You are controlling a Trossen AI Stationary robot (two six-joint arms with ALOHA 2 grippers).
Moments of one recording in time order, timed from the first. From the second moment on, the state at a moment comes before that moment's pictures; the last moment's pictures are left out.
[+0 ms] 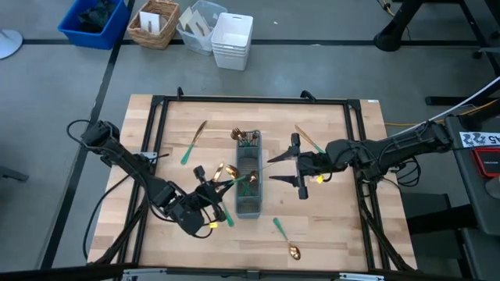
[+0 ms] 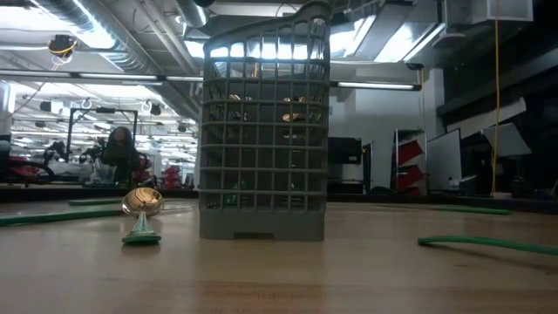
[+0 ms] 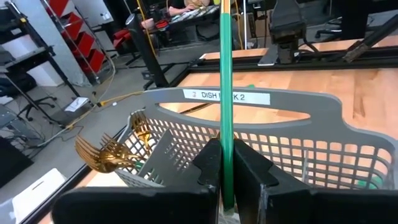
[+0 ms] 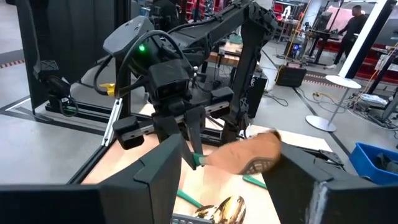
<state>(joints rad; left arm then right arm) -0.66 1.51 1.05 -0.22 -1.19 -0.36 0.27 1.23 1.07 0.08 0.14 -0.14</state>
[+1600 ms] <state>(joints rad) -0.69 1.39 1.05 -0.48 -1.24 -0.45 0.15 1.23 1.07 -0.02 0.29 -0.16</state>
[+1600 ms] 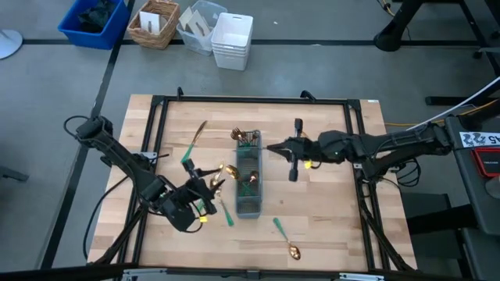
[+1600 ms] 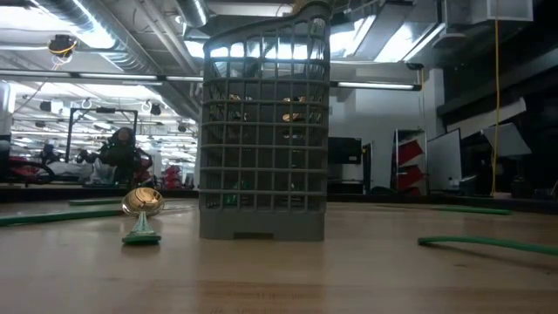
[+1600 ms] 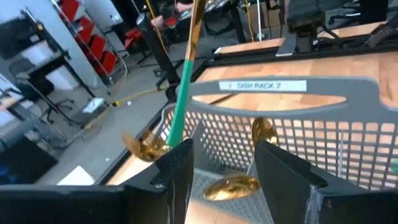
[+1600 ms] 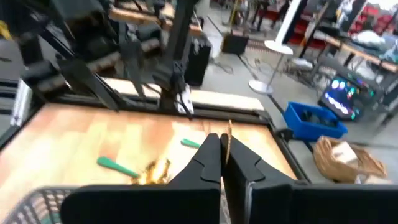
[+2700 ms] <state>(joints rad) -0.68 1.37 1.02 -0.78 -1.15 -0.92 0.10 1.38 1.07 -0.12 0.16 -0.01</state>
